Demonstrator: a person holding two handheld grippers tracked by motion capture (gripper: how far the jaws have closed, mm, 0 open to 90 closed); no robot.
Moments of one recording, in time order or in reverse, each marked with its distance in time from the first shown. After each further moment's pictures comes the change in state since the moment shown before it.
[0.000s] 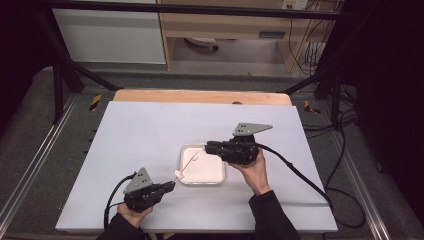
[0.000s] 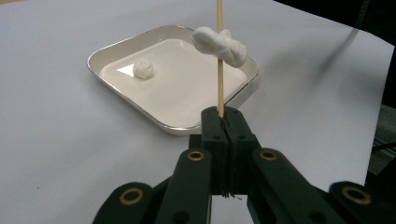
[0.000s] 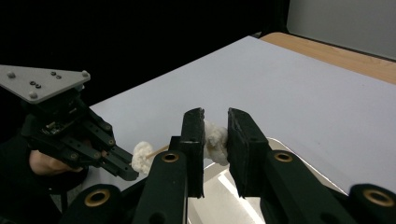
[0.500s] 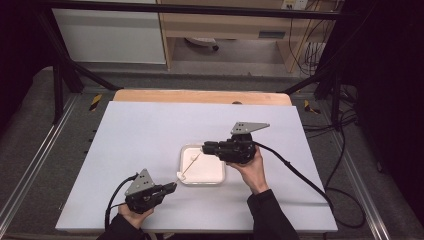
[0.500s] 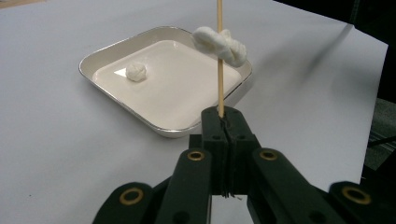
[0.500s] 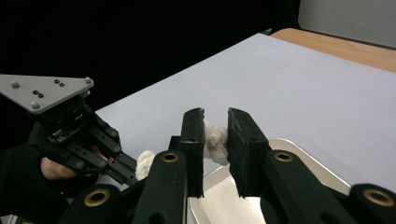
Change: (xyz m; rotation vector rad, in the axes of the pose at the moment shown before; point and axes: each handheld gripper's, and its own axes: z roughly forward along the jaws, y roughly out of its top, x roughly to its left) left arm -0.003 0.000 0.001 0.000 -0.009 0.023; right arm -0.003 -0.001 0.008 0.010 0.044 0.034
